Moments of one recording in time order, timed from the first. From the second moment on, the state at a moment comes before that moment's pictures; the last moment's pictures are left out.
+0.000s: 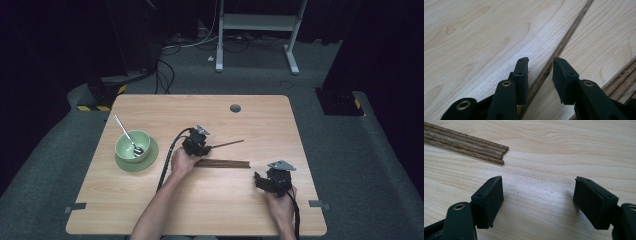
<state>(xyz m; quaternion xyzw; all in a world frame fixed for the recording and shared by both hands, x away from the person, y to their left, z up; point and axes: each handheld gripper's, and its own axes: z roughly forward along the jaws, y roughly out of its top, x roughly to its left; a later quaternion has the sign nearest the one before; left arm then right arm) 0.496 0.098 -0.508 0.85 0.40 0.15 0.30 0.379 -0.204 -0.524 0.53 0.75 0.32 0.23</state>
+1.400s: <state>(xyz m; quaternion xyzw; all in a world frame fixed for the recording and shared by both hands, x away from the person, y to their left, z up) 0.513 0.138 -0.506 0.85 0.41 0.16 0.29 0.378 -0.203 -0.524 0.53 0.75 0.32 0.23</state>
